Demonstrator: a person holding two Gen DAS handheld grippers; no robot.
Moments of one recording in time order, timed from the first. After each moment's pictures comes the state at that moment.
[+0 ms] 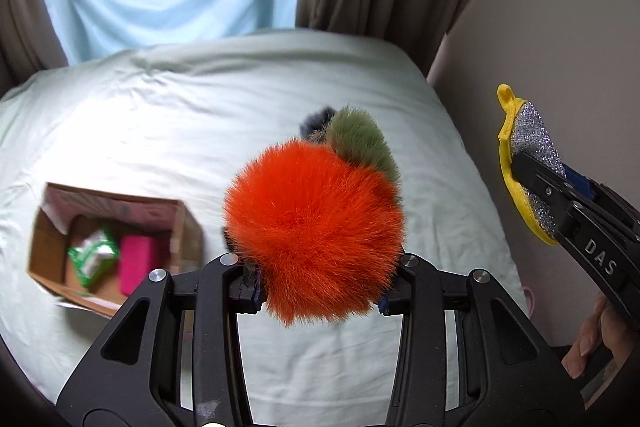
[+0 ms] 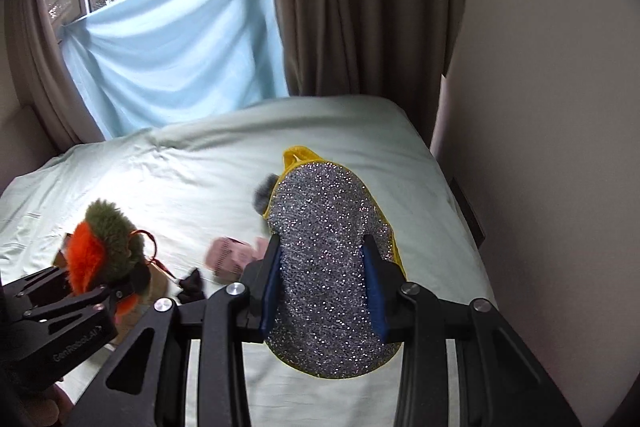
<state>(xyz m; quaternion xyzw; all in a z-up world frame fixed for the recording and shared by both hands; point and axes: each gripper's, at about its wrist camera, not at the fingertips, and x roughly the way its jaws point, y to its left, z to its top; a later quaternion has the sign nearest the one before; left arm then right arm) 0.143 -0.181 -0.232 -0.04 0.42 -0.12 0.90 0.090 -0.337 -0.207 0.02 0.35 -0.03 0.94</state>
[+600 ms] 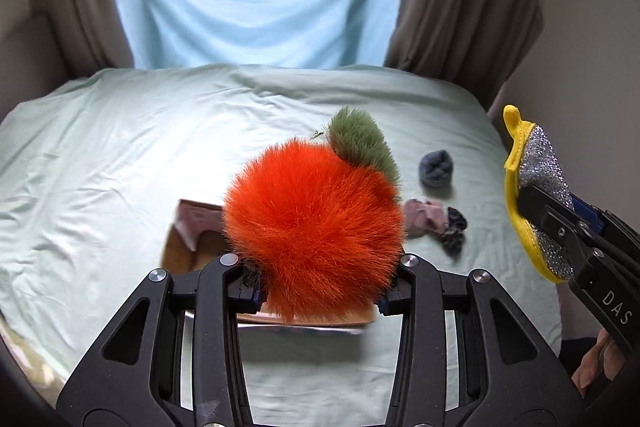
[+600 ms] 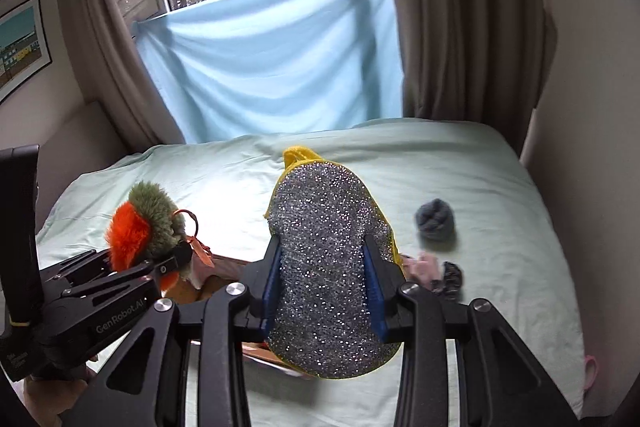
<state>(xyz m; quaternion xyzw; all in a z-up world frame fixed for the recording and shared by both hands) 0.117 0.048 -0.148 -0.05 0.40 -0.05 0.92 0.078 -0.115 -0.148 0.04 0.34 0.07 0.94</state>
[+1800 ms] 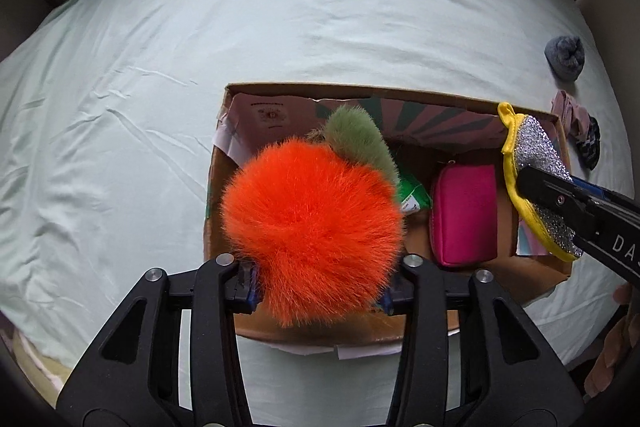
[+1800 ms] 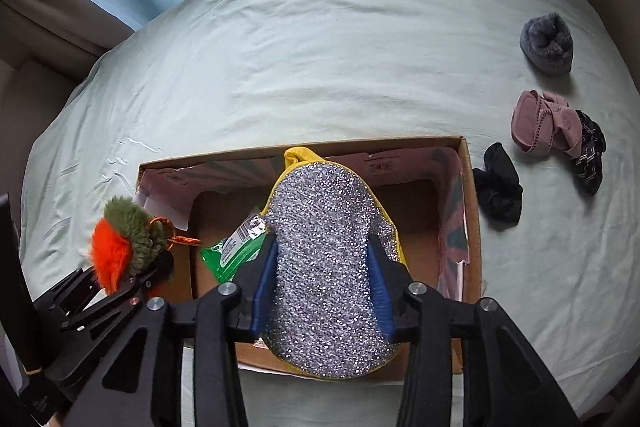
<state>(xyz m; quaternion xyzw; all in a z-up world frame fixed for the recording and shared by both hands) 0.224 0.181 -0.366 -0.01 0.59 -0.02 0.81 0.214 0.000 -0.359 0.11 0.59 0.04 0.80</state>
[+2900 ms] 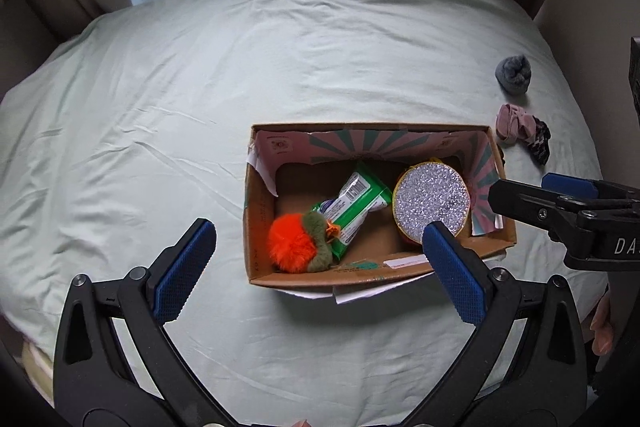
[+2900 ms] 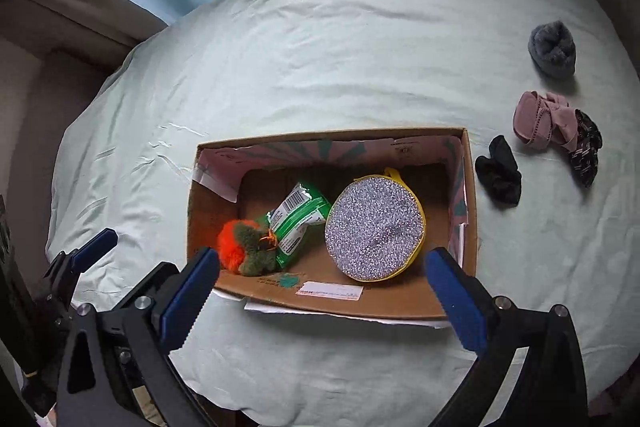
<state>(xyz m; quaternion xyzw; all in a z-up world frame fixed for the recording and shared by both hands) 0.180 0.190 -0.276 0.01 0.54 -0.06 0.84 0.183 0.006 -0.291 0.12 0.59 0.09 0.79</state>
